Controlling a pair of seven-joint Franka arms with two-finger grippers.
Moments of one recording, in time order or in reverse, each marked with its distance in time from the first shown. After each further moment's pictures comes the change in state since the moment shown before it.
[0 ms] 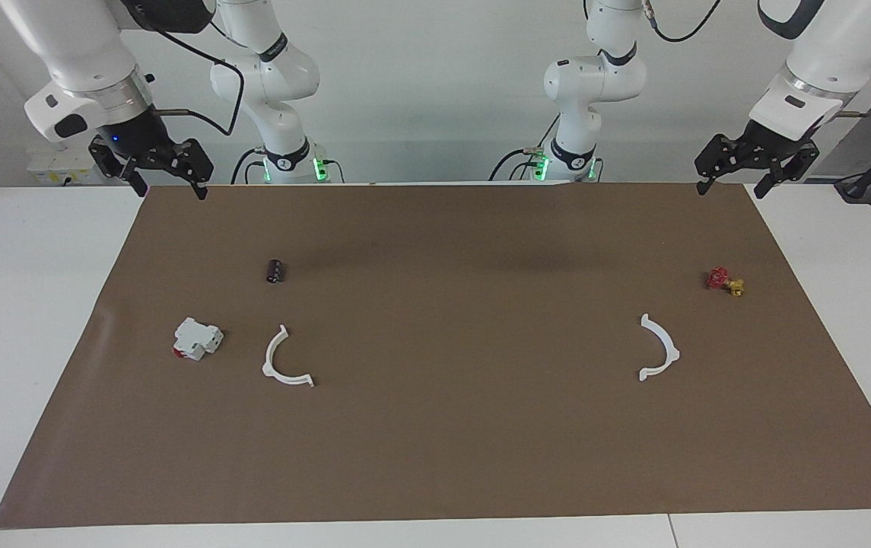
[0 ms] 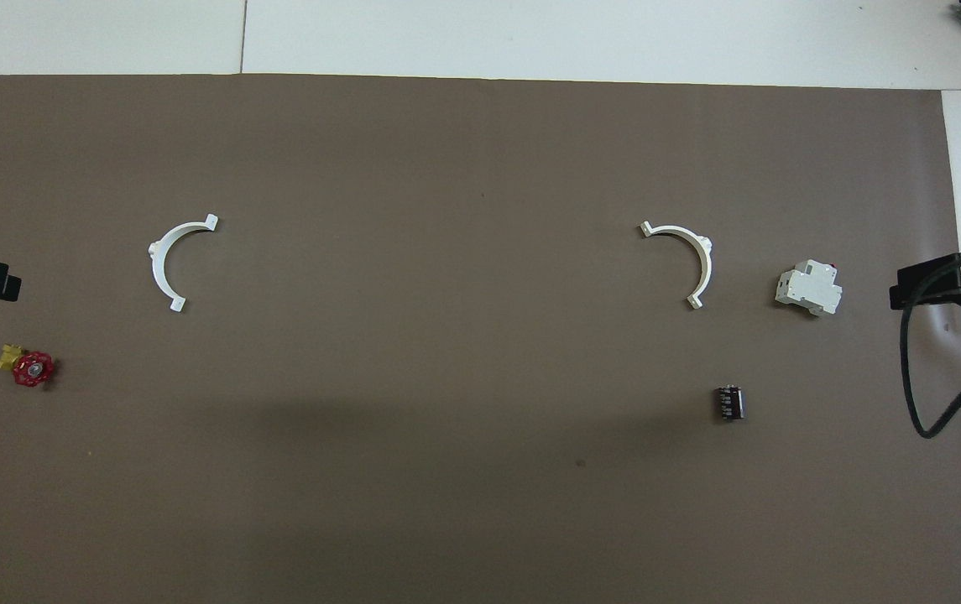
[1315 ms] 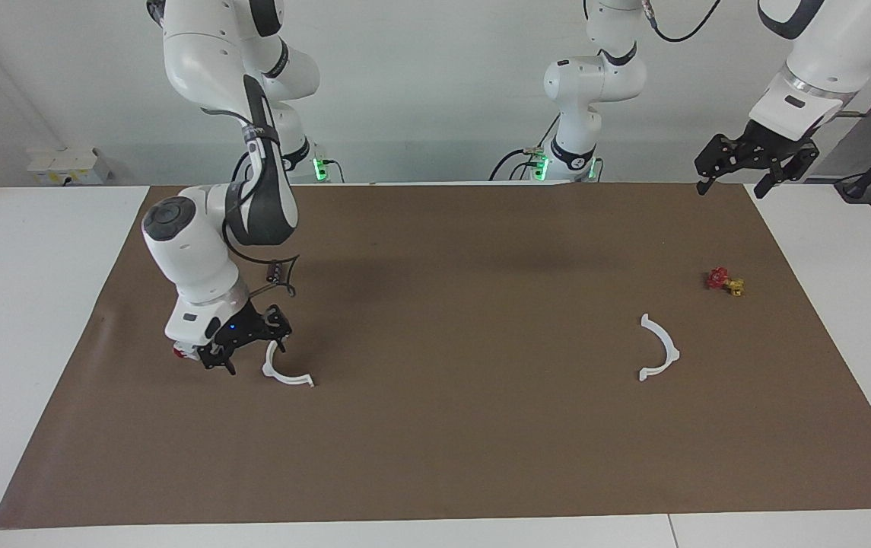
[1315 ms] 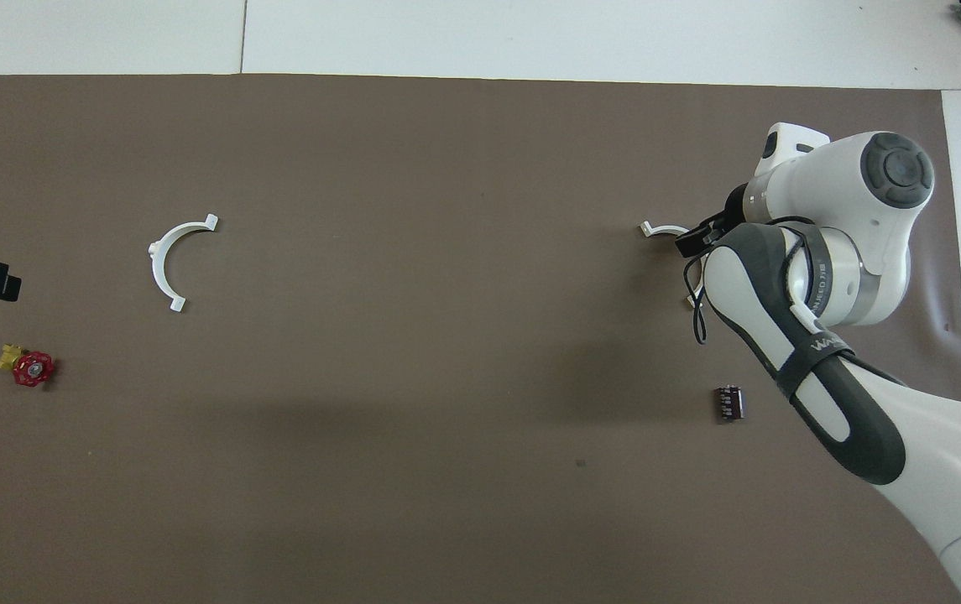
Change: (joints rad) left arm 0.000 0.000 0.000 0.000 0.000 0.000 0.000; right arm 0.055 0.484 0.042 -0.181 0.159 0.853 -0.648
